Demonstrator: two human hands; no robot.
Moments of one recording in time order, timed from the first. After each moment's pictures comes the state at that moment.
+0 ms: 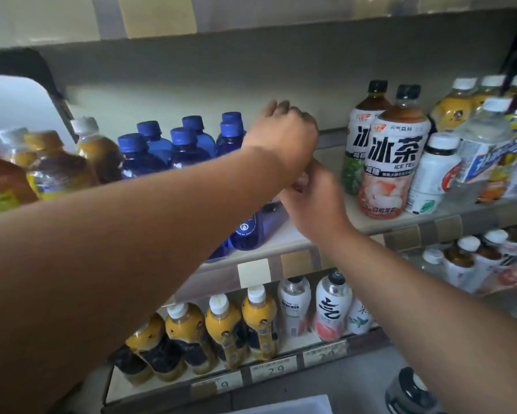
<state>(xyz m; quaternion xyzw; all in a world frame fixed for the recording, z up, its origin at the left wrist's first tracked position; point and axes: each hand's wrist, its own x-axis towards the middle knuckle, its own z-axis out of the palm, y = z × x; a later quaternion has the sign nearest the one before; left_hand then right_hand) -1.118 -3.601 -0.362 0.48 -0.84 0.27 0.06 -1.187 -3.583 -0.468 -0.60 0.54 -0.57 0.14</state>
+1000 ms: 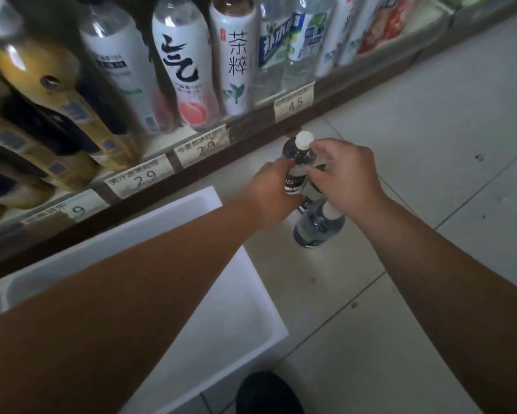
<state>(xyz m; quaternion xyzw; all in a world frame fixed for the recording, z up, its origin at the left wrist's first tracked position) -1.209 -3.411 -0.766 0.39 -0.80 -0.44 0.07 -1.340 -3.344 -0.746 -0.51 0.80 -0.31 0.11</state>
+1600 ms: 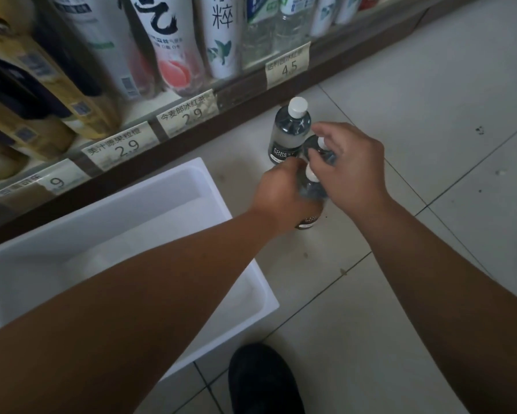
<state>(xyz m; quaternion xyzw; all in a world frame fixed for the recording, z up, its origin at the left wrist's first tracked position) -1.223 -3.358 -0.794 0.41 -0.80 -0.43 0.14 -1.338 -3.309 -0.769 -0.50 0.77 -0.39 0.06</state>
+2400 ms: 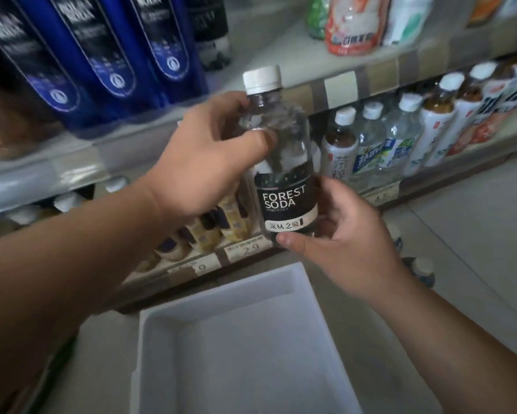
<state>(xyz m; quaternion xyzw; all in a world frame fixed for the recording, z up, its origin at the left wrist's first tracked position) -1.057 -3.465 -0.520 0.37 -0.76 -0.43 0.32 -1.215 -3.380 -0.632 -0.52 0.54 -0.54 0.38</state>
